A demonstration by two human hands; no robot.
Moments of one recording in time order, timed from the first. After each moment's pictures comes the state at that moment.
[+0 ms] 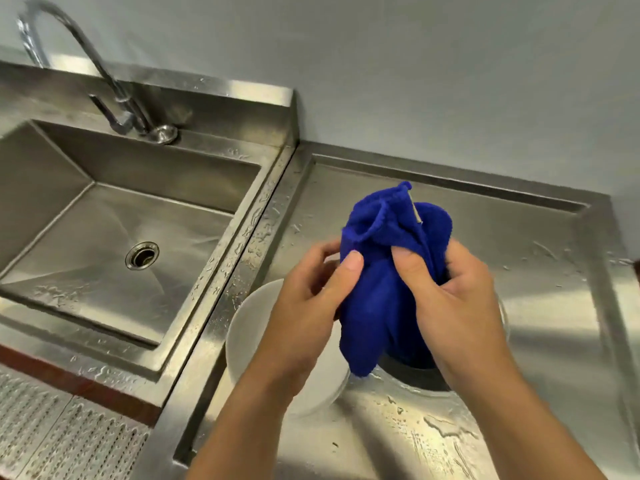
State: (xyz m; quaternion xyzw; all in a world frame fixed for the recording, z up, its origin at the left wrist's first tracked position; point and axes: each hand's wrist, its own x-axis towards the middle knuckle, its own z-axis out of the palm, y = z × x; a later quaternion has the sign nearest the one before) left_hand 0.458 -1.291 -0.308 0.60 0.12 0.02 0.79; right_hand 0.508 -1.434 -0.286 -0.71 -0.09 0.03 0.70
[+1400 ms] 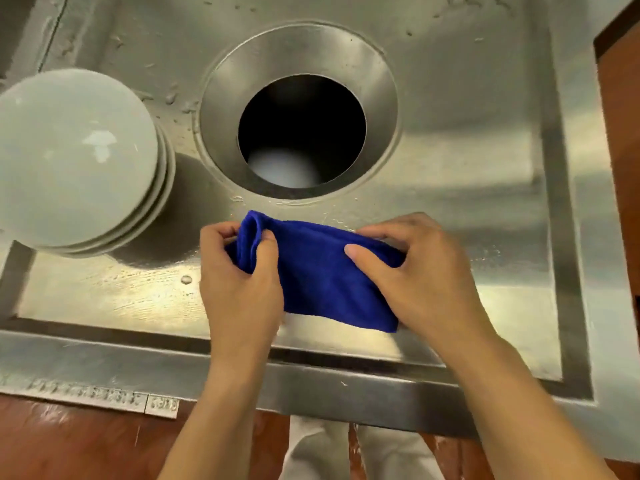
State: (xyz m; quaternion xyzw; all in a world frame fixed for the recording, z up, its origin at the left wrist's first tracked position) left_hand 0.343 -1.493 -0.489 0.78 0.35 0.13 0.50; right_hand 0.391 -1.668 -0.489 -0.91 -0.01 0.12 0.40
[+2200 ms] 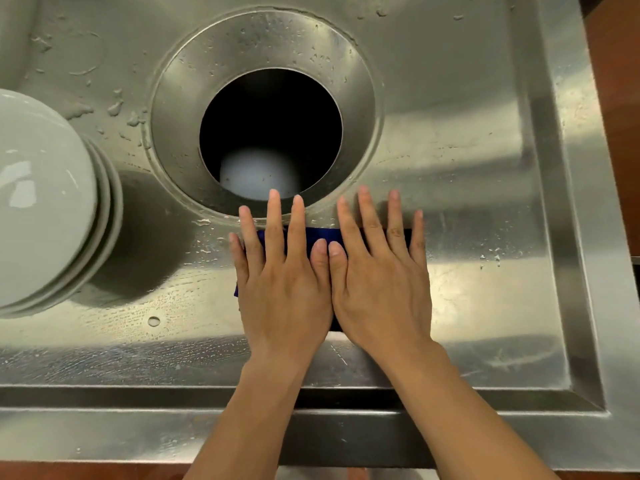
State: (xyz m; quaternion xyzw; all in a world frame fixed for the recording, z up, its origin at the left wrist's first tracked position) left_hand 0.380 -1.523 -0.553 0.99 0.10 0.00 0.14; right_hand 0.398 -1.635 -0.547 -0.99 -0.06 0.04 0.14
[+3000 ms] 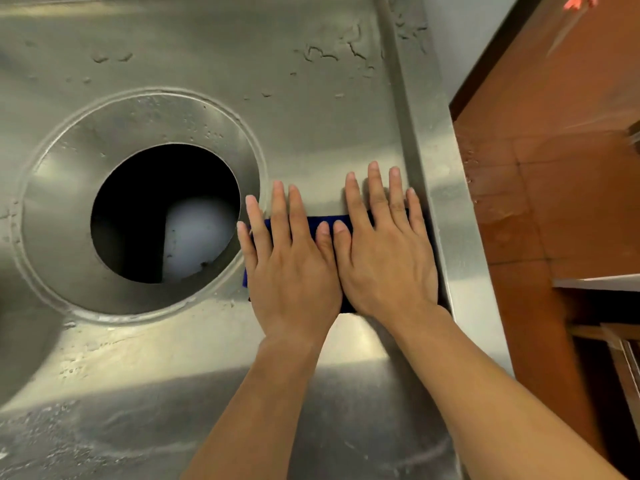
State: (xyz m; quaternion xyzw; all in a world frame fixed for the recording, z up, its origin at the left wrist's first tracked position) left_hand 0.500 -1.666 -0.561 0.98 0.09 0.03 0.15; right_hand 0.518 -1.774 -0.544 -0.99 -0.04 0.02 0.09
